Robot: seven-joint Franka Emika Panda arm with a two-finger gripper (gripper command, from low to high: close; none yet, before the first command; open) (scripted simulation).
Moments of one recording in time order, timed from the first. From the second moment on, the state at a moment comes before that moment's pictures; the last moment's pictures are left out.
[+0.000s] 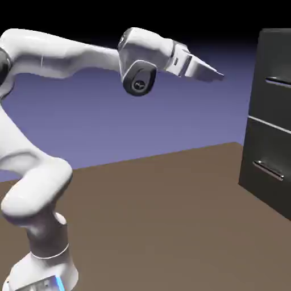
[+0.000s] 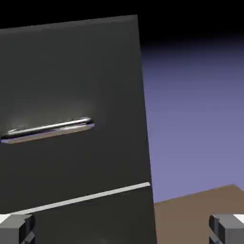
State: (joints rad) arm -0.68 -0.62 0.65 -2.31 0.69 3.07 0.62
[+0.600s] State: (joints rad) arm -1.34 -0.67 1.26 -1.84 1.33 3.09 0.50
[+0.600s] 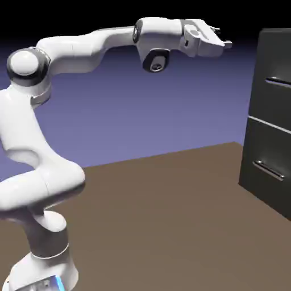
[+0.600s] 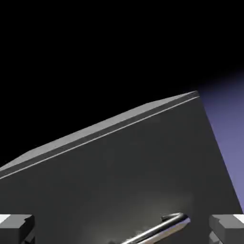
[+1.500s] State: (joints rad) arm -2.31 -0.75 2.18 -1.13 2.30 3.14 0.33
